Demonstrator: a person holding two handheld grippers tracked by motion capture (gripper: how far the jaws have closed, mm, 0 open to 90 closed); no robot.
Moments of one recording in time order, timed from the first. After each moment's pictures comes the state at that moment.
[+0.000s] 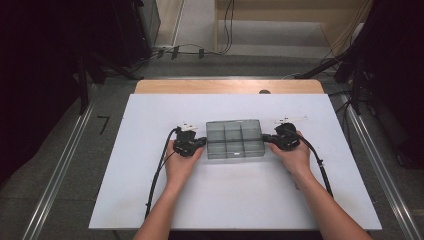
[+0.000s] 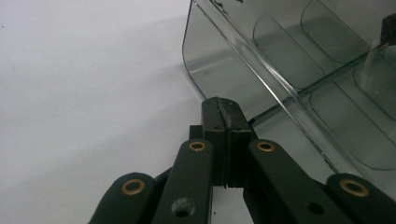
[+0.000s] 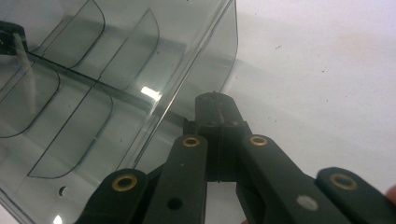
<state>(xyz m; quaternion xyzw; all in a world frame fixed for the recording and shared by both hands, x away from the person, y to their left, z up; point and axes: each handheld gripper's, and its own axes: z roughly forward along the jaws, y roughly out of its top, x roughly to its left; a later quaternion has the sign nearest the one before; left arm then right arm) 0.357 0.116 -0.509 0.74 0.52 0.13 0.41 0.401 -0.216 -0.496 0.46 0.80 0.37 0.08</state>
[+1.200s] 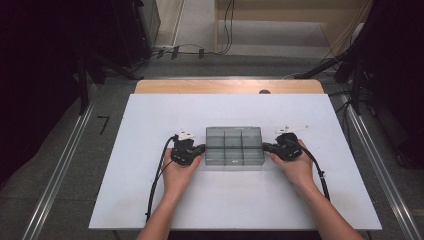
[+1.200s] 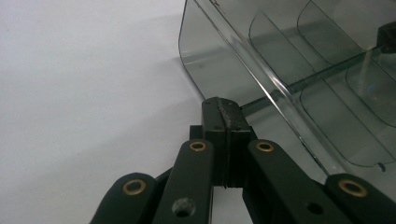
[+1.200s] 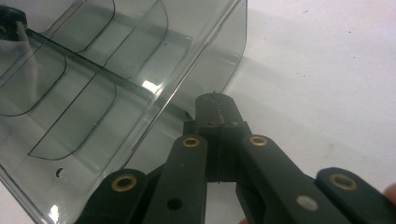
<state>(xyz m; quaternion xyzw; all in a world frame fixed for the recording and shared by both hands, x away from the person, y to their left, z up) 0.328 0.117 -0.509 0.74 0.52 0.13 0.41 0.370 -0.218 -0.497 0.45 0.81 0.37 0.08</state>
